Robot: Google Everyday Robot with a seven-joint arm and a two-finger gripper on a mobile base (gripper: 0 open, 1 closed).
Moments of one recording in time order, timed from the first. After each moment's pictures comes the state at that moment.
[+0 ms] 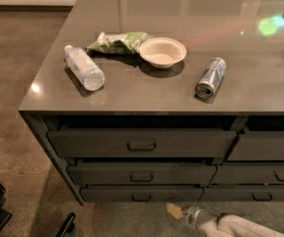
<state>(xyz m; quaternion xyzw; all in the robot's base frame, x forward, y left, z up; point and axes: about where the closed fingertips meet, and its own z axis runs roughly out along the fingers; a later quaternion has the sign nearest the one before) 0.466 -0.145 0.237 -0.02 0.85 0.42 0.32</state>
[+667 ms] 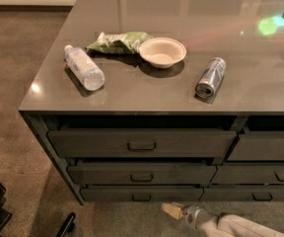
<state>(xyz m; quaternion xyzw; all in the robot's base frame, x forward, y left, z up) 0.466 -0.145 0.237 -0.02 0.85 0.42 0.32</state>
